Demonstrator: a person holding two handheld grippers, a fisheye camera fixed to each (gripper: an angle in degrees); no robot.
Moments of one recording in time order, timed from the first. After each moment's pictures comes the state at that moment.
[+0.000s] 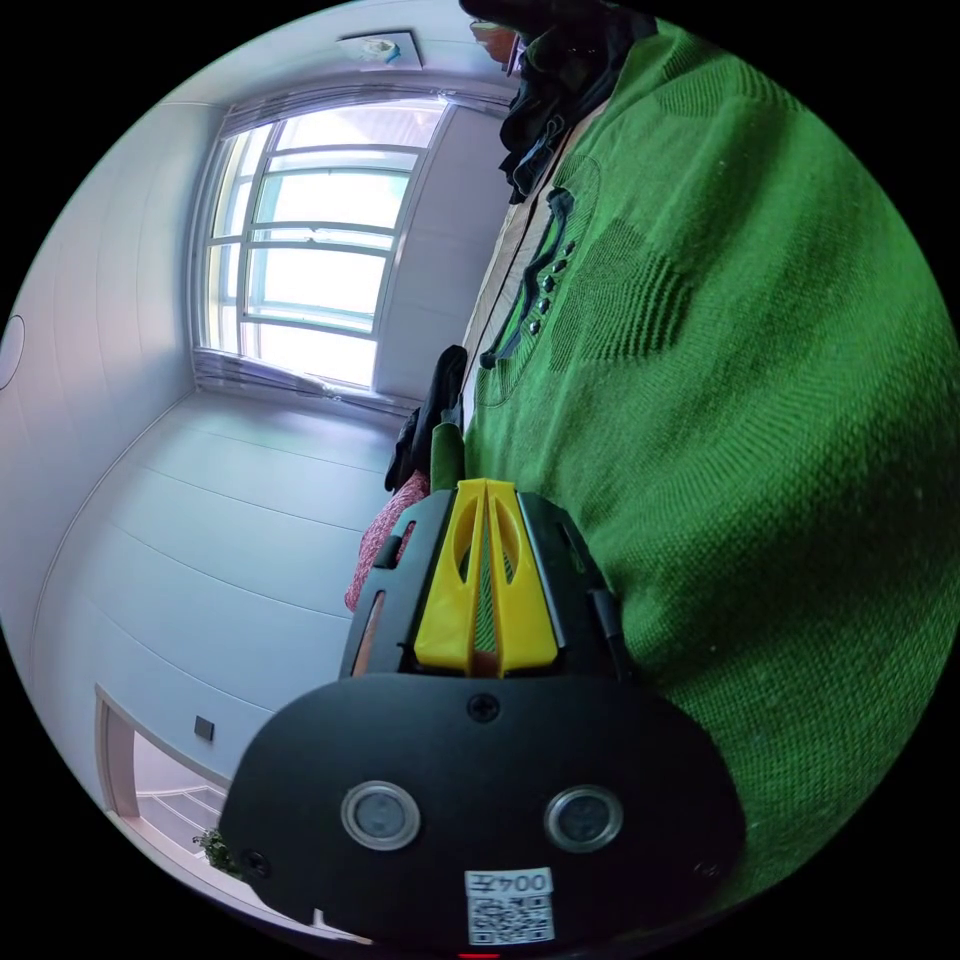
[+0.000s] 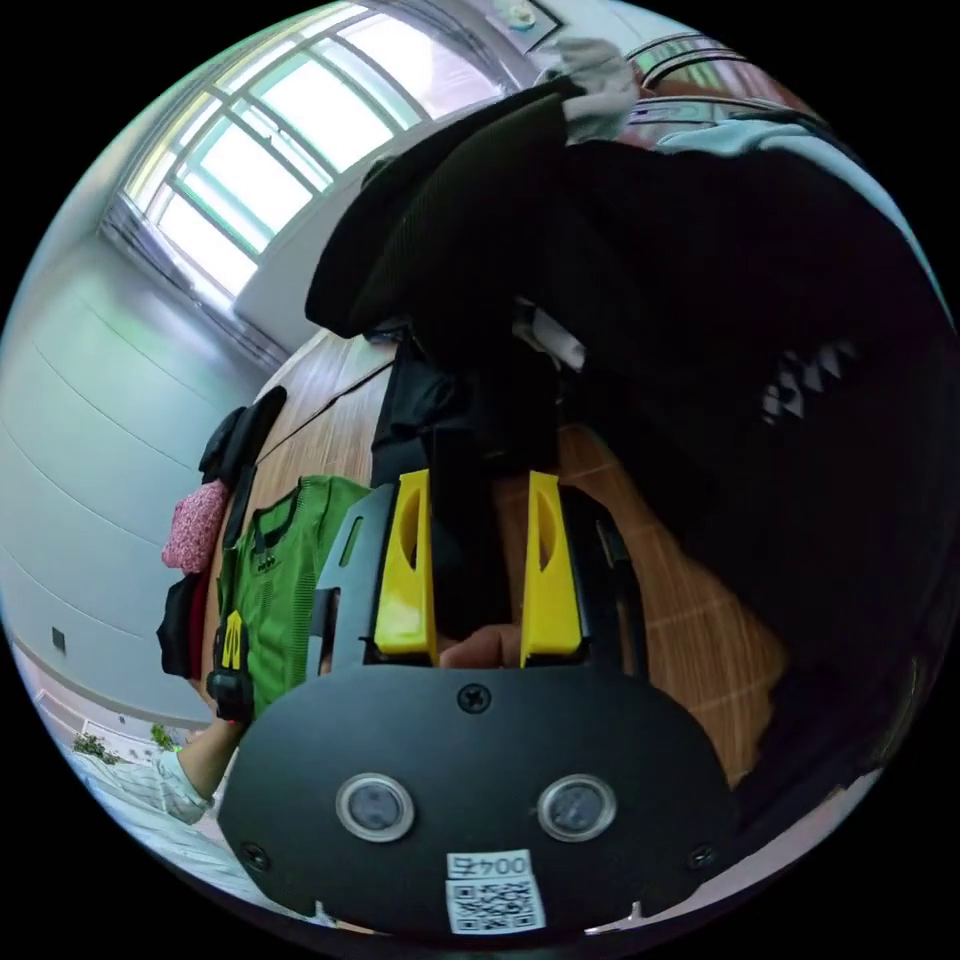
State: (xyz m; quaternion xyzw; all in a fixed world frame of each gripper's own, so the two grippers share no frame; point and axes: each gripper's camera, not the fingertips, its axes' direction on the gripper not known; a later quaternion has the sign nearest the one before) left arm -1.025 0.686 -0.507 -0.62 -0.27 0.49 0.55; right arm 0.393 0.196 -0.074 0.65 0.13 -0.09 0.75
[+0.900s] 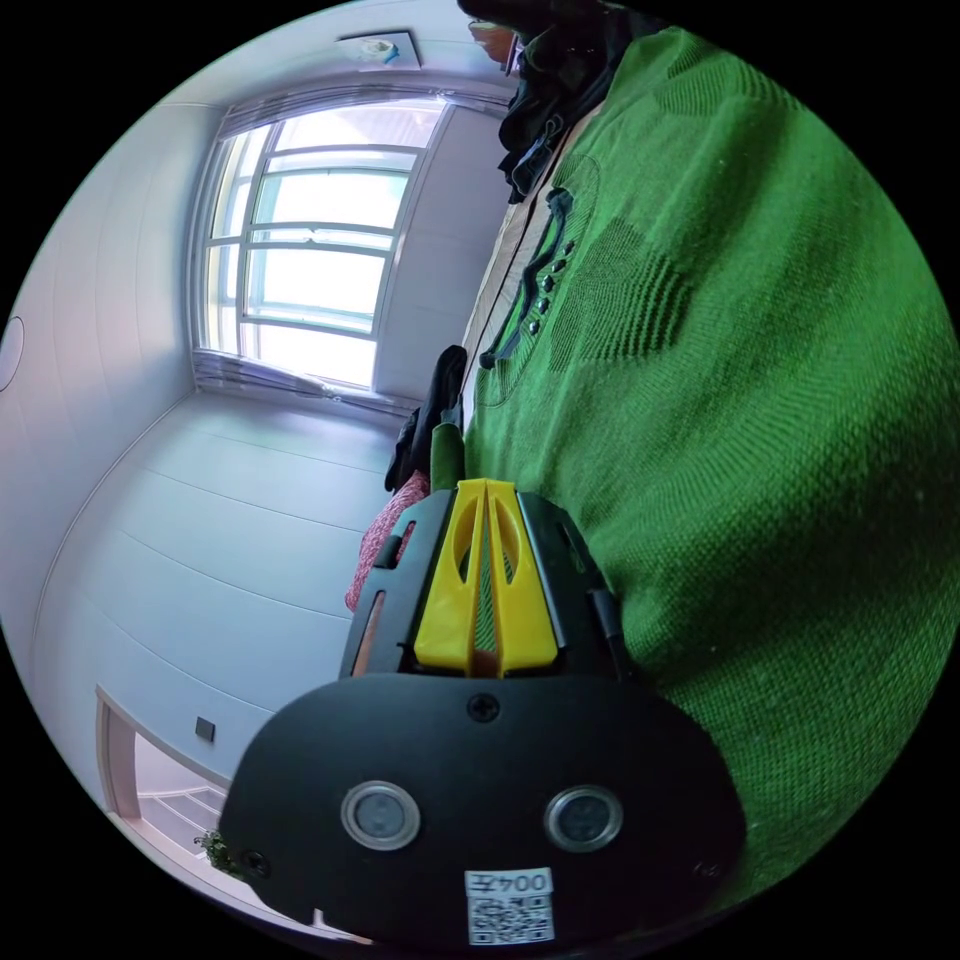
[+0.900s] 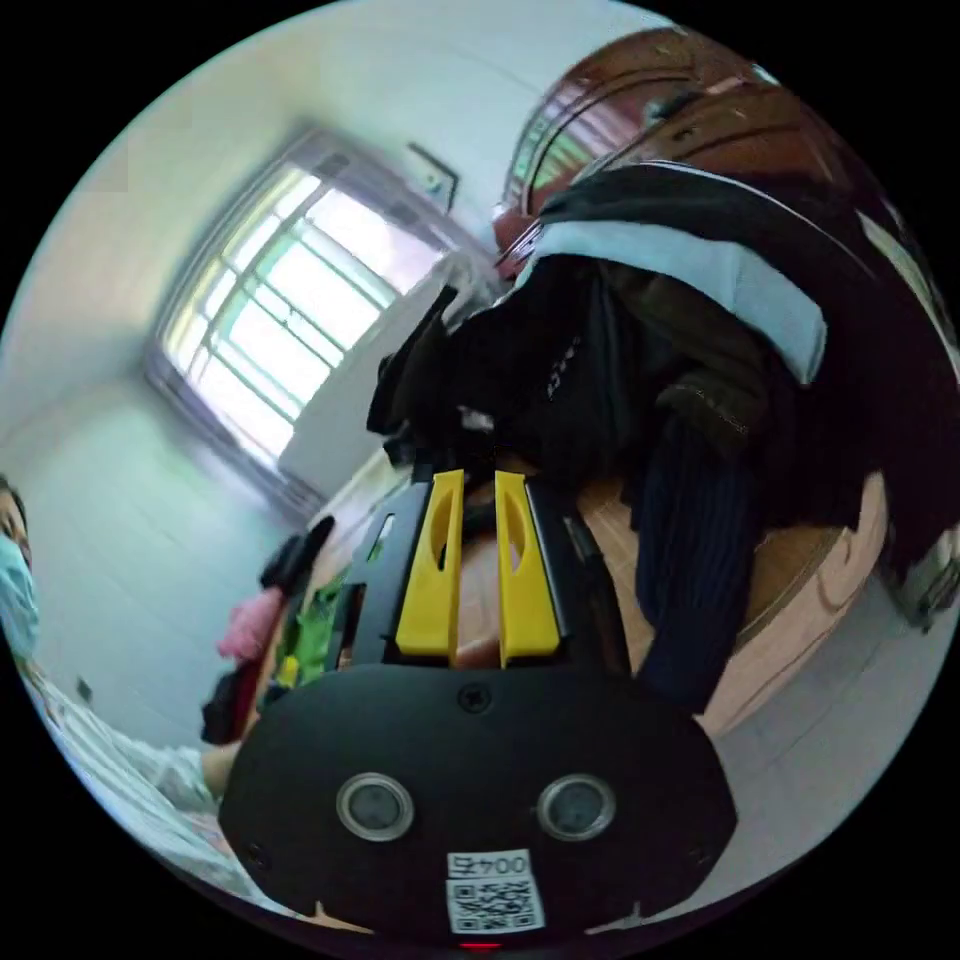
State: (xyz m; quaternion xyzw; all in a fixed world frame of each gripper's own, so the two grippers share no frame) left arm -0.931 0.698 -0.466 -0.62 -0.27 0.48 0.55; right arm 0.426 0.359 0.137 0.80 0.02 -0.08 0.60
